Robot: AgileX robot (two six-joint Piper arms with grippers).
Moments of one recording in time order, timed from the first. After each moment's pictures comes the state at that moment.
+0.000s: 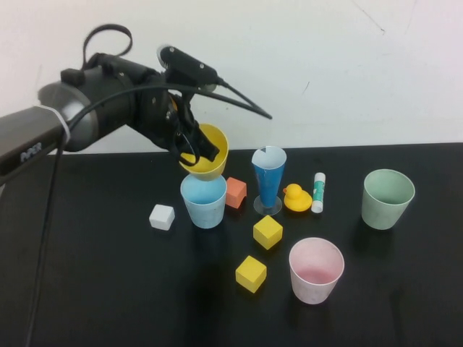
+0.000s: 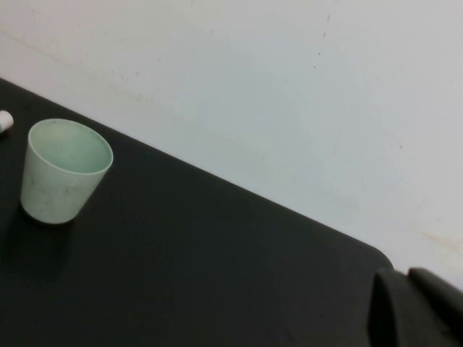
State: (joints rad) right arm -0.12 0.22 -0.24 0.01 0.34 -0.52; left arm -0.39 1.95 -1.60 0.11 0.60 0.10
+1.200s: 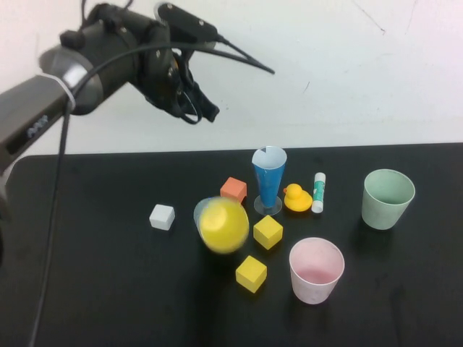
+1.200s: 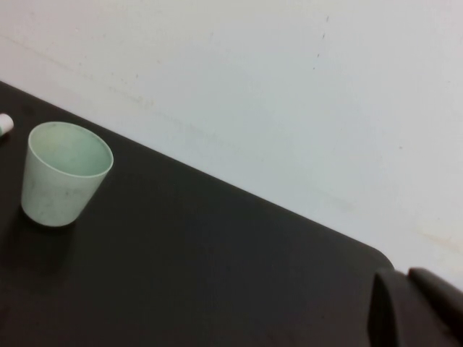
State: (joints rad) right arm -0.12 0.22 -0.24 0.01 0.33 -0.52; left arm -0.39 2.01 -1.86 0.17 0.77 0.06
